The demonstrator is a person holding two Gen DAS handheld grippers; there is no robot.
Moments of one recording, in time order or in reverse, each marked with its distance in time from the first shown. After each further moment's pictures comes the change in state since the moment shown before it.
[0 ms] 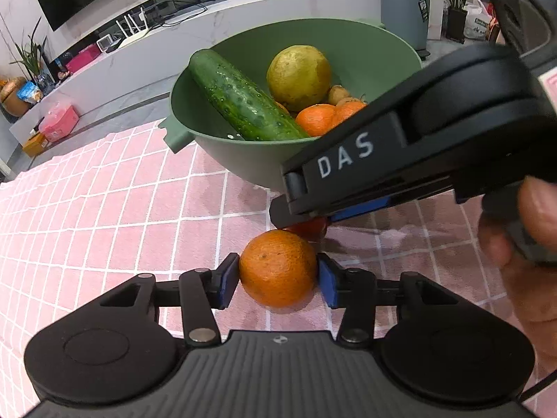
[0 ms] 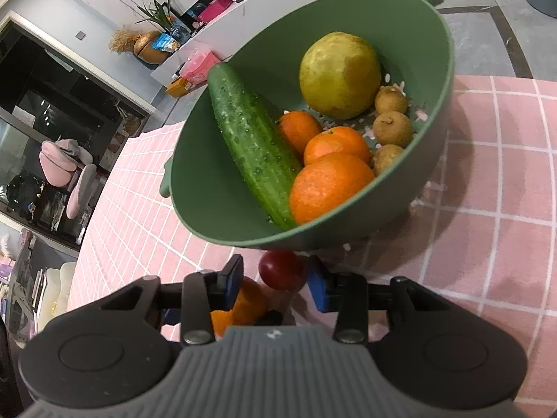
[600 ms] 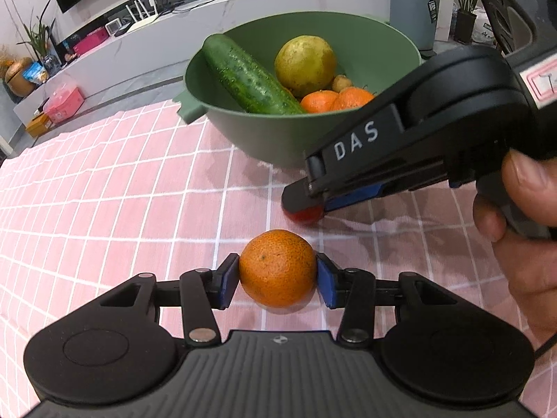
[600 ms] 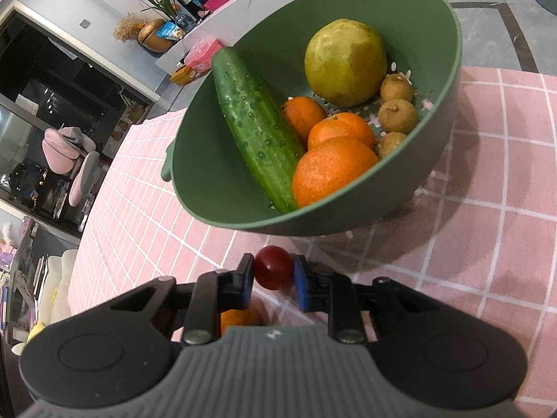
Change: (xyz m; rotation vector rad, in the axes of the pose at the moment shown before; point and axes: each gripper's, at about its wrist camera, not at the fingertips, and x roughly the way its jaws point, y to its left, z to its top) left arm -0.015 0.003 -0.016 -0.046 0.038 0.000; right arm 0.005 0.000 0.000 -0.017 0.043 0.012
